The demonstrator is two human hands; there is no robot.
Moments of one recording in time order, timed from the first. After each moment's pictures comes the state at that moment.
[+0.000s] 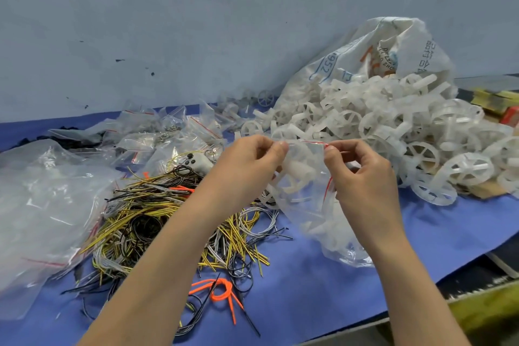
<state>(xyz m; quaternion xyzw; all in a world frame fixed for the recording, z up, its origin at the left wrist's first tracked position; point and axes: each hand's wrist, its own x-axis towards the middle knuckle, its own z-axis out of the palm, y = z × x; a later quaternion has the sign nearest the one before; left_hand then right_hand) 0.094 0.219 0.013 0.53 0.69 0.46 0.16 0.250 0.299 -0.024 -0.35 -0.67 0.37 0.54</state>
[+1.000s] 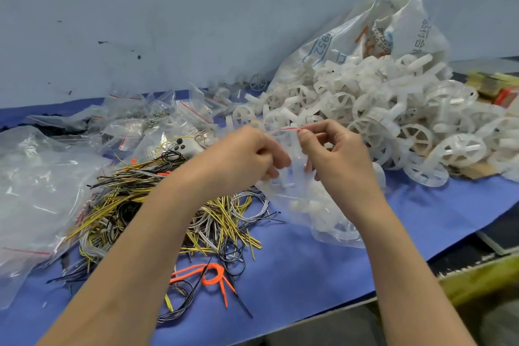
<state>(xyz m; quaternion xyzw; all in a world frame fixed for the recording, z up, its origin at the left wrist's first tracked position) 0.091 0.227 0.012 0.61 0.69 0.33 0.21 0.238 0.307 -0.024 -0.33 -0.70 0.42 0.47</state>
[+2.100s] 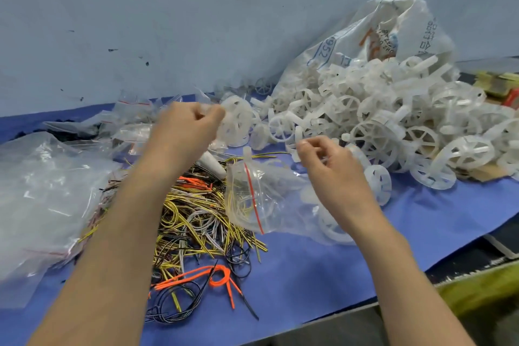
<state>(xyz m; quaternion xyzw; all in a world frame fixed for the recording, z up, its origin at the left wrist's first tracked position) 0.037 0.207 0.029 0.45 0.78 0.43 0.01 0.233 0.304 -0.038 -0.37 -0.74 0.38 0.42</state>
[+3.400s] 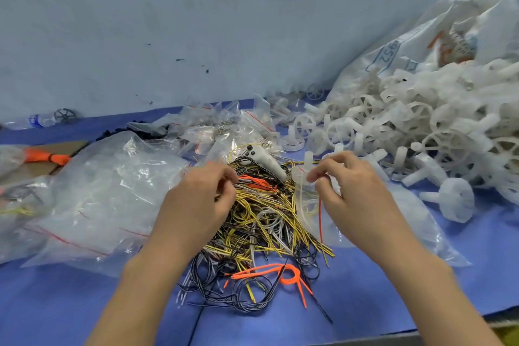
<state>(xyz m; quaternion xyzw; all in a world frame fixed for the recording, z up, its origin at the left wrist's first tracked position) 0.001 0.095 -0.030 0.50 0.80 0.29 -0.16 0.188 0.248 -0.037 -0.30 -0.87 0.22 0.33</state>
